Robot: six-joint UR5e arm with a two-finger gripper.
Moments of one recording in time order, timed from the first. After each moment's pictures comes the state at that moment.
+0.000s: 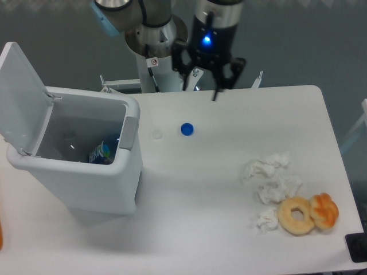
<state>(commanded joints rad) 2.52 -1.54 -1.41 -1.58 1.25 0.73</state>
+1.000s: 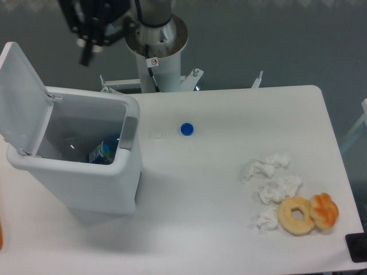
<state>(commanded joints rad) 2.24 -1.46 -1.42 -1.27 1.02 0.45</state>
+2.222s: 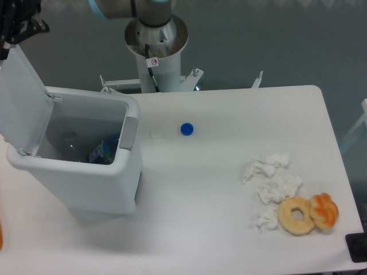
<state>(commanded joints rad) 2.11 -1.47 -1.46 -1.26 1.03 0.46</state>
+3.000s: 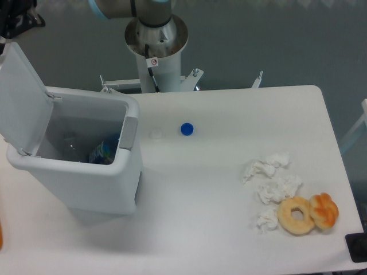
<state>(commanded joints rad) 2.09 -1.47 -1.44 -1.25 1.03 0.46</state>
